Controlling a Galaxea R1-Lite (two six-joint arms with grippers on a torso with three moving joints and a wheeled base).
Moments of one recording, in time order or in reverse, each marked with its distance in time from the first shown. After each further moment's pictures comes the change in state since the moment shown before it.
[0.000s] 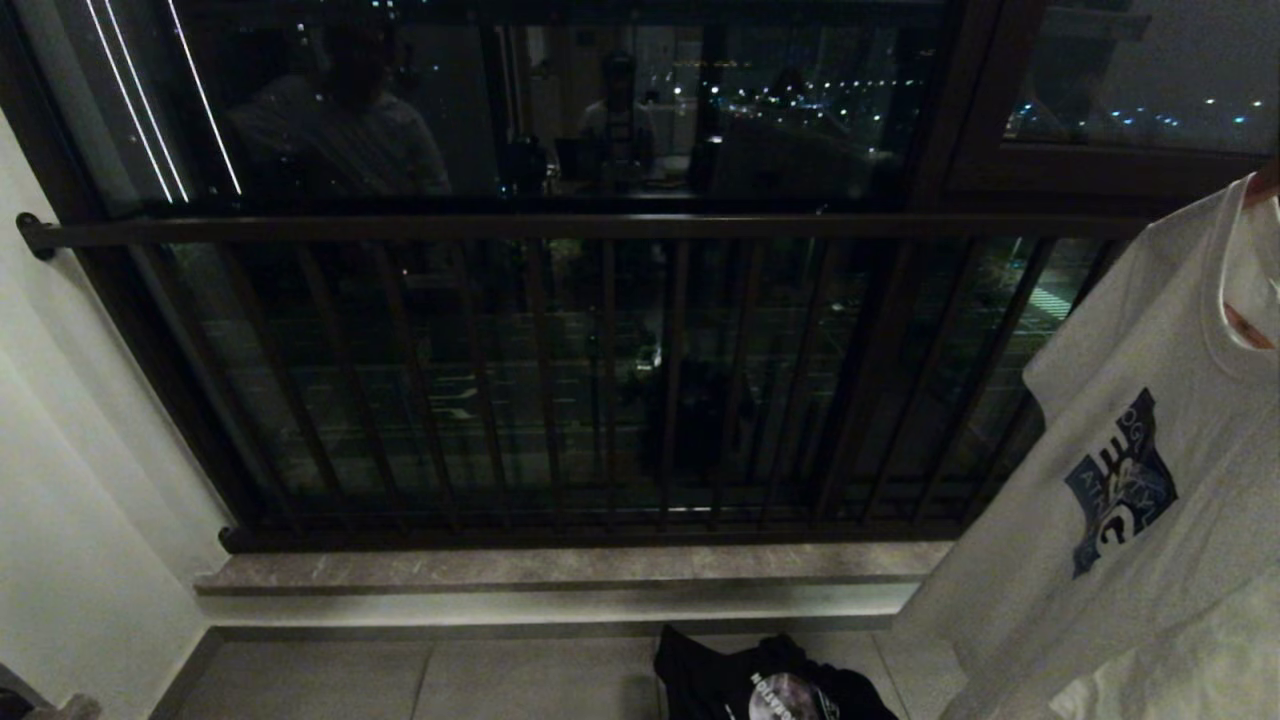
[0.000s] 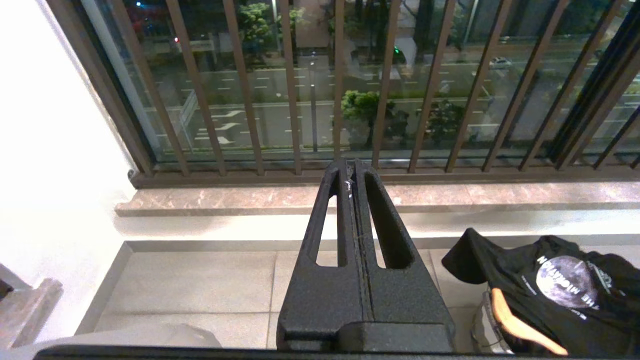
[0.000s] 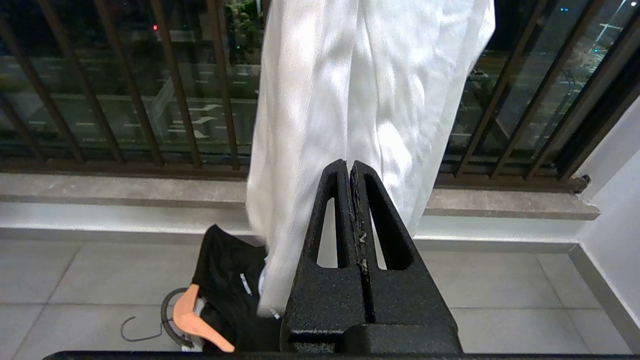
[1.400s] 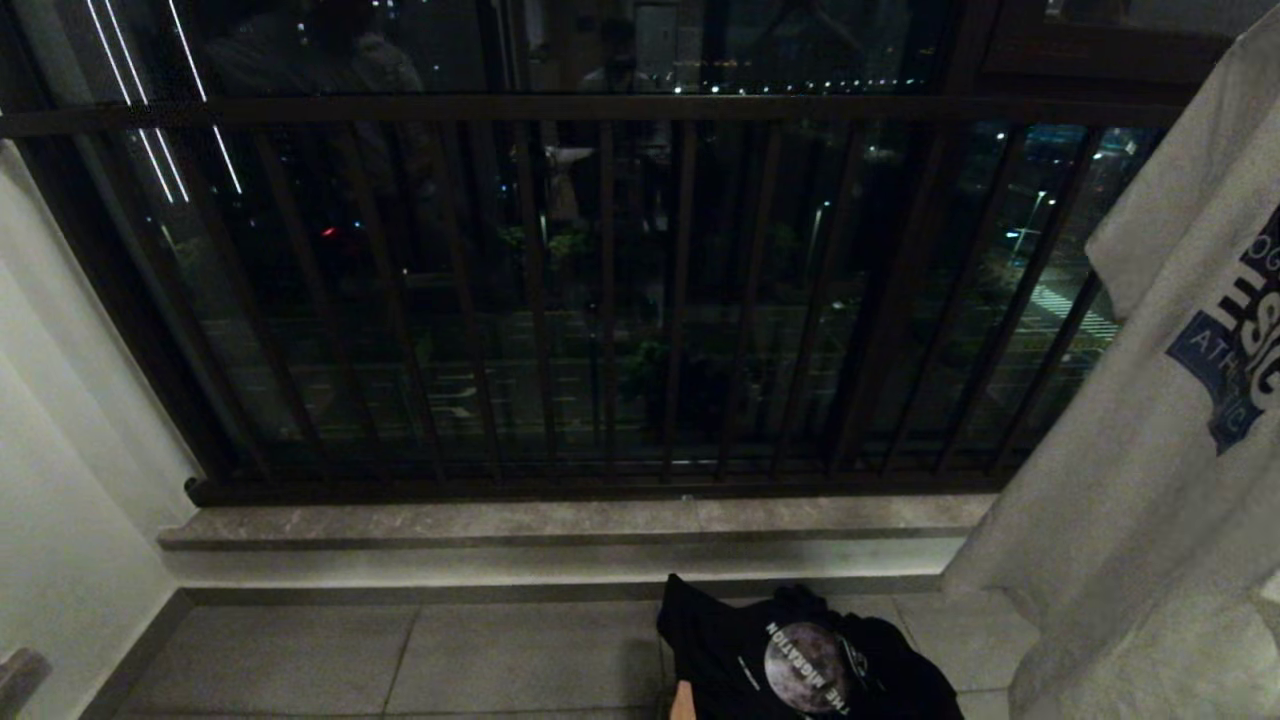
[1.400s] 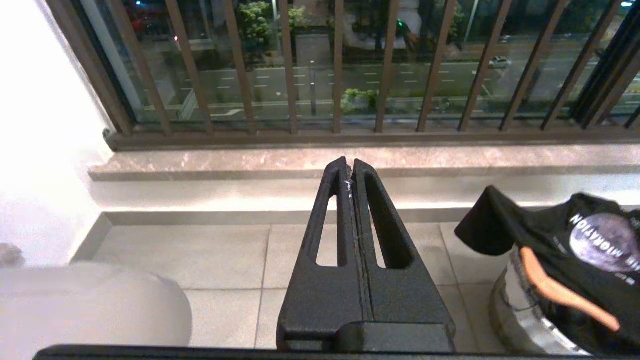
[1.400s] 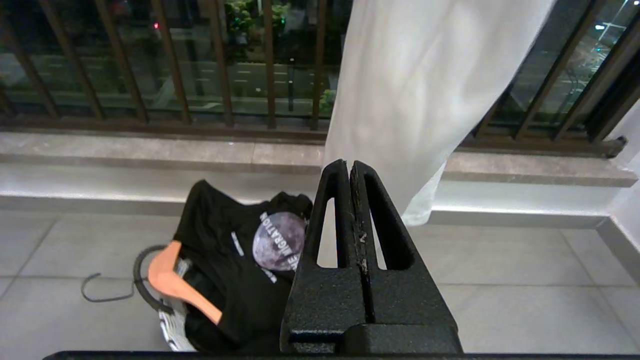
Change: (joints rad) left arm 0.000 0.000 0.000 0.000 0.000 -0.003; right arm 0.000 0.000 0.000 0.002 0.004 -0.003
